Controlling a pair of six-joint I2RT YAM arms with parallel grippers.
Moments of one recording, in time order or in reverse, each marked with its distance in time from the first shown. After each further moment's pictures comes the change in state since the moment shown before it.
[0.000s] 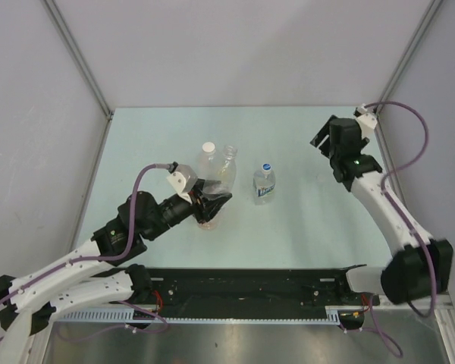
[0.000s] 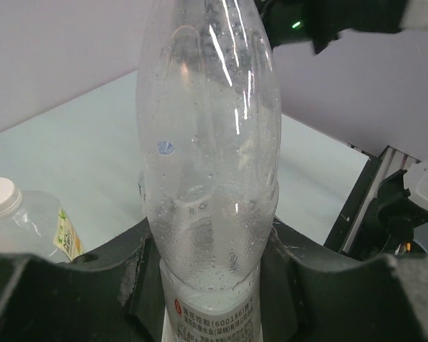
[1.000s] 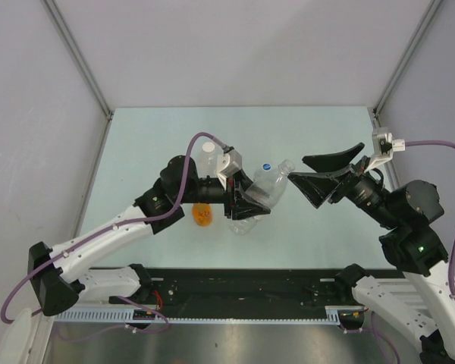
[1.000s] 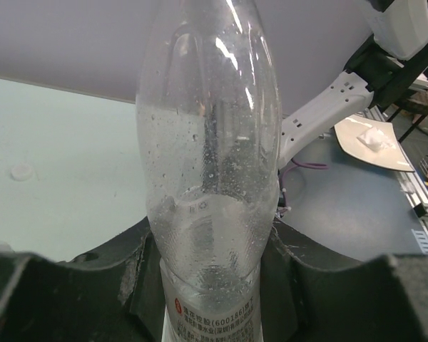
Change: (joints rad) left arm 0.136 0.411 0.180 0.191 0.781 -0.136; right arm 0.326 -0.772 -0.044 0.182 -0.794 -0.077
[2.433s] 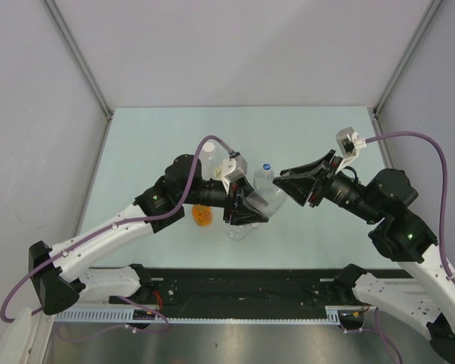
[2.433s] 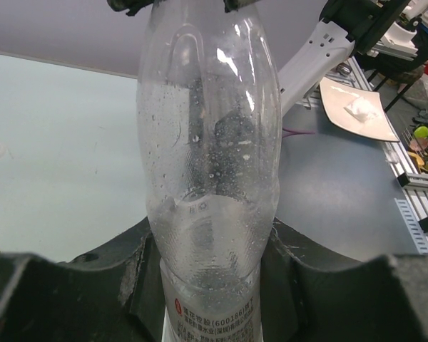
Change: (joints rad) left arm -0.008 0.014 0.037 -0.133 0.061 0.046; right arm 0.170 0.091 0.031 -0.109 0.075 -0.130
